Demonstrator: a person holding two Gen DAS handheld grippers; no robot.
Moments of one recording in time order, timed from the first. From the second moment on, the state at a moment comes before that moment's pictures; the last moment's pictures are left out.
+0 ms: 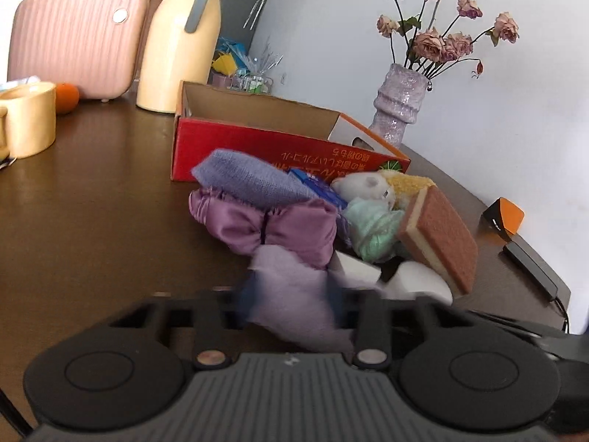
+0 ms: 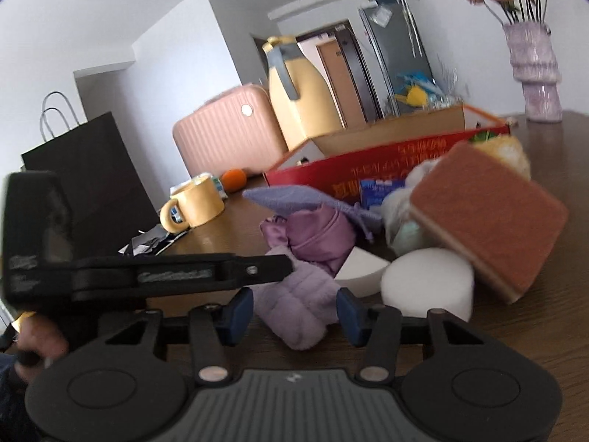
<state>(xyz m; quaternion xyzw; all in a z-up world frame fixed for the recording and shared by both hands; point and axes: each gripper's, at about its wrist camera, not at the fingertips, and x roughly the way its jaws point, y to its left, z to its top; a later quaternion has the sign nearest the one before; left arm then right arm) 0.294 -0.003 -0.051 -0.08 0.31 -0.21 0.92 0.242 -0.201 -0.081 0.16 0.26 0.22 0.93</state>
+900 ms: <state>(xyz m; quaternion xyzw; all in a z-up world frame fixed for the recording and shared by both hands) 0.217 0.001 -0.050 -0.16 0.34 -0.21 0.90 0.200 -0.250 -0.080 0.17 0.29 0.20 0.92</state>
